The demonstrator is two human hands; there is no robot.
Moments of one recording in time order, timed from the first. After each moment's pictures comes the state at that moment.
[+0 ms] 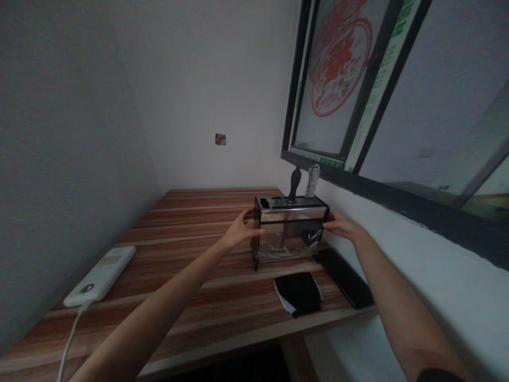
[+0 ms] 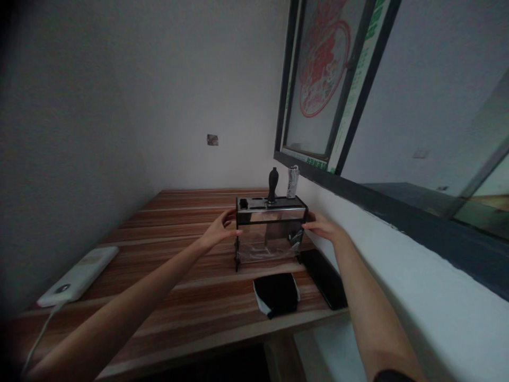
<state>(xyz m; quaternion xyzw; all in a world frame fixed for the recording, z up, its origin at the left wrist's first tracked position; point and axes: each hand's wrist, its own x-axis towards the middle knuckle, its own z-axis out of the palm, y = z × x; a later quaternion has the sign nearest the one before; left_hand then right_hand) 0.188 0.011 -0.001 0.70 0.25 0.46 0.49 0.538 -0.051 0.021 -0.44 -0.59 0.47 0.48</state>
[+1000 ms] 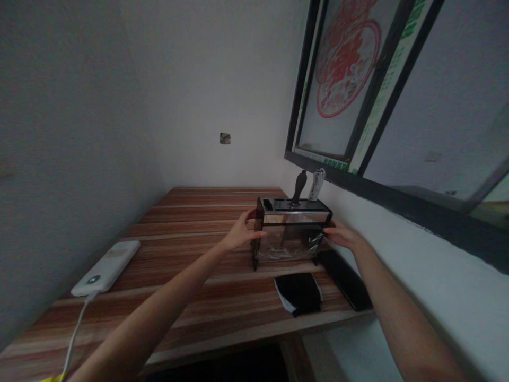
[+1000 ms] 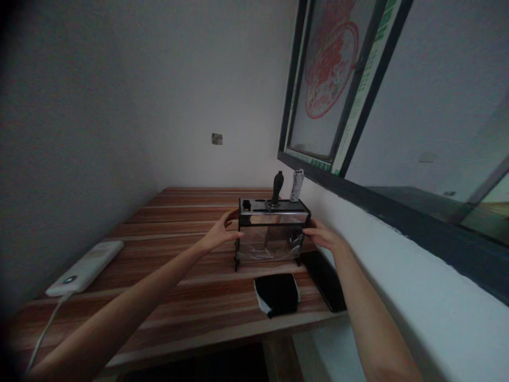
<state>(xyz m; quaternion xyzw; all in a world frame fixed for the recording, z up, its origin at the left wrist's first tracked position) 0.184 0.007 -0.010 0.73 0.25 0.46 0.44 0.532 -0.058 0.000 -0.45 -0.56 0.48 0.50</state>
